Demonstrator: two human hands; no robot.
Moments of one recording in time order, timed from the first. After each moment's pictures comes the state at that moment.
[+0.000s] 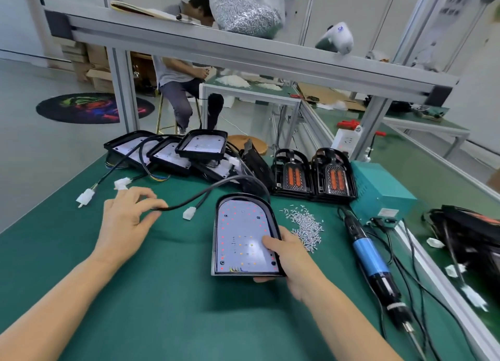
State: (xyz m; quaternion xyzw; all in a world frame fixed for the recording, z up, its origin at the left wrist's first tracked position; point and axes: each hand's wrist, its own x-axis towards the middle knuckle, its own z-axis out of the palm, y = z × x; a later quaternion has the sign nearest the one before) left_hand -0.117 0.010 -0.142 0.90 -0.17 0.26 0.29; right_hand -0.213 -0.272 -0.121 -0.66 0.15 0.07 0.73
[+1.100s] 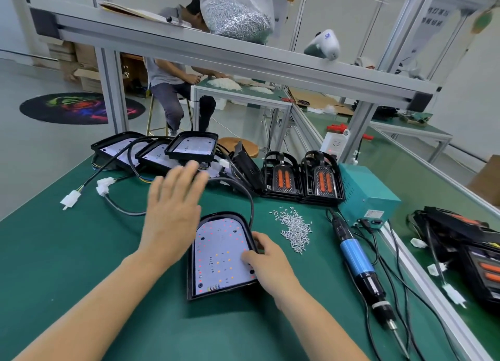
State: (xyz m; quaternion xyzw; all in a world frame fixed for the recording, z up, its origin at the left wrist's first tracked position) left_hand -0.136 -0.079 -0.118 0.91 -0.21 0.34 0.12; right_hand -0.216 -0.258 -0.138 -0.81 0.15 0.02 0.57
